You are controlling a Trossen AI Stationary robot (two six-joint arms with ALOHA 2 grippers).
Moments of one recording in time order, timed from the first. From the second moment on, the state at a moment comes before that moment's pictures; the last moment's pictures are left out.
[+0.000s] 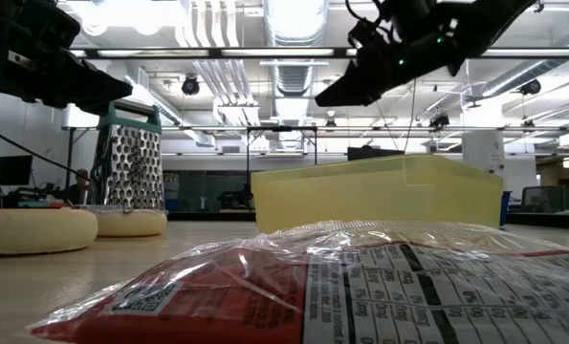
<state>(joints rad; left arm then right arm) -0.16 0.24 0.09 0.01 -0.20 0.11 -0.33 1.38 0.77 0.28 -0.10 -0.22</state>
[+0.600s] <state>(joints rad) -0.16 0.24 0.09 0.01 -0.20 0.11 -0.39 1.44 0.80 0.35 -0.18 -0.16</state>
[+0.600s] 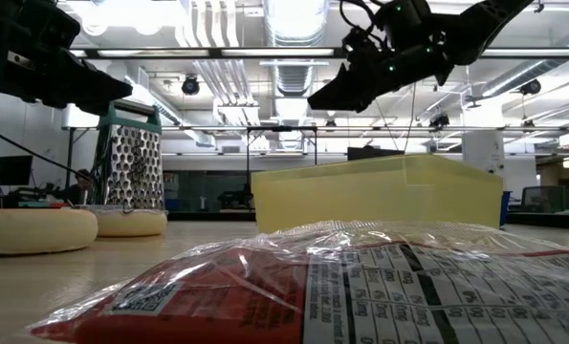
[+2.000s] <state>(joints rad) -0.16 0.24 0.09 0.03 -0.20 0.05 -0.39 1.44 0.80 0.35 -0.17 -0.16</state>
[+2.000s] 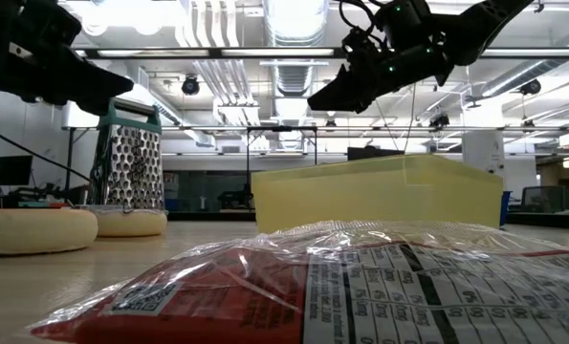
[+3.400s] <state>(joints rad) -0.14 0.90 0.86 -1.12 -0.53 -1.22 -0.39 1.44 0.80 0.35 -0.17 -0.16</state>
